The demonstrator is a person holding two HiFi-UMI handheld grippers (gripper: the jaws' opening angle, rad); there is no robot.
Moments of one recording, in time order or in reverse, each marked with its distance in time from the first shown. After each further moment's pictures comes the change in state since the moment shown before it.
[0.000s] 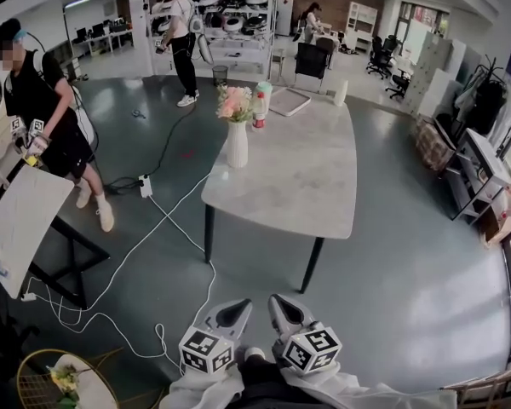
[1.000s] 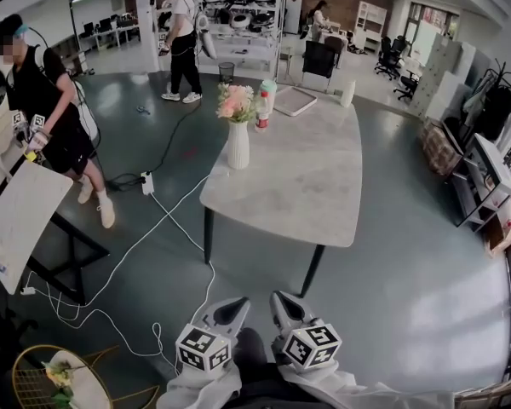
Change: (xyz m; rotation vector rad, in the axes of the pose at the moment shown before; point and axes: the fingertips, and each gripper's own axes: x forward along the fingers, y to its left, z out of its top) left arm 0.041 0.019 0.005 -0.013 0.001 0.036; right arm 0.028 -0.052 0.005 0.048 0.028 -0.004
